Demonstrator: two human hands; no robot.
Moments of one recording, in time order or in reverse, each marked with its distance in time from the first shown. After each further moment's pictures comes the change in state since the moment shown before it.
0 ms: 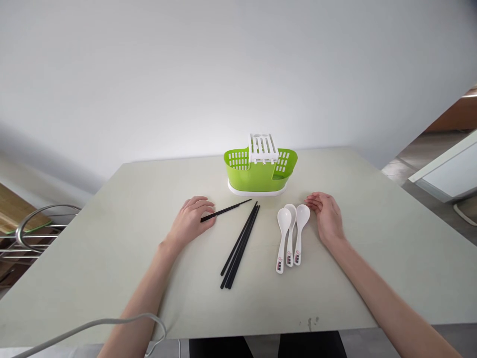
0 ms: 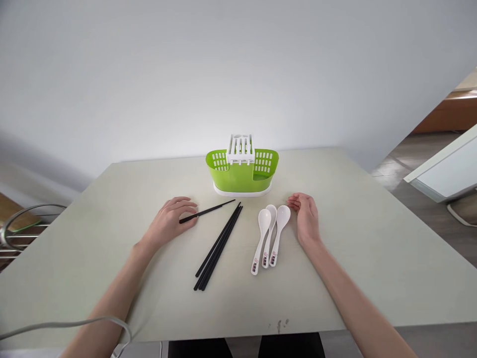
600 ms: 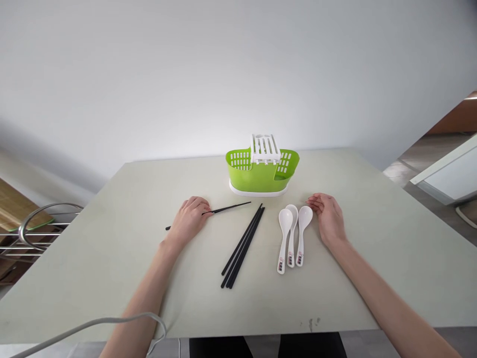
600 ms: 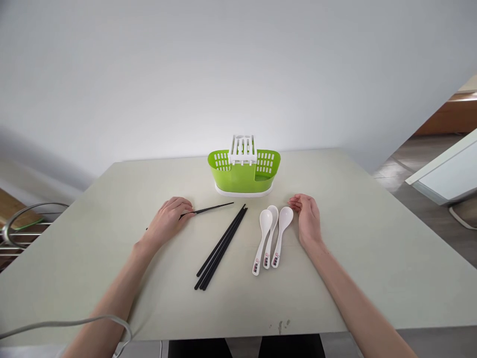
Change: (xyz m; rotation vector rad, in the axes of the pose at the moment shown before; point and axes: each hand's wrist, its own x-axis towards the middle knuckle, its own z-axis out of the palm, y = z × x) left_hand -0.003 -0.009 0.000 0.109 -0.023 -0.069; right_hand -0.001 -0.001 0.000 -0.008 0.003 0.013
